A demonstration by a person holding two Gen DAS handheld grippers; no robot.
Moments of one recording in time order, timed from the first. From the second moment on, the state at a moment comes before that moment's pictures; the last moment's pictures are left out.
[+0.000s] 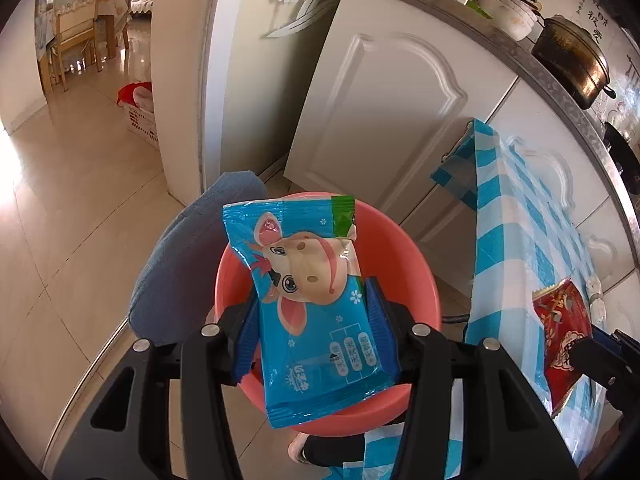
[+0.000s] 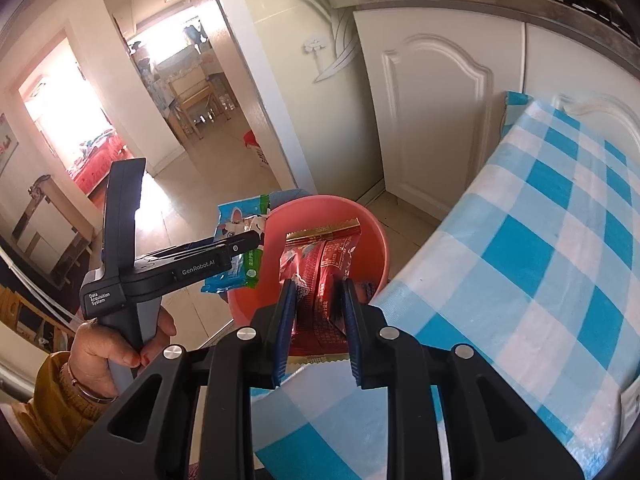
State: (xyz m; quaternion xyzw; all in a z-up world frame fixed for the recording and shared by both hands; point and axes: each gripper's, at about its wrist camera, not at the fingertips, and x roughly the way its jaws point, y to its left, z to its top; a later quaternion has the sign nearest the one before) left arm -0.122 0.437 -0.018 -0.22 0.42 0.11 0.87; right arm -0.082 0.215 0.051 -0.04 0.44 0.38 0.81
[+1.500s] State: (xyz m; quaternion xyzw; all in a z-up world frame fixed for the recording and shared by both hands) left arm -0.125 0.355 0.010 -0.18 0.43 0.06 0.88; right arm -0.082 0.072 0.042 0.14 0.36 0.30 0.87
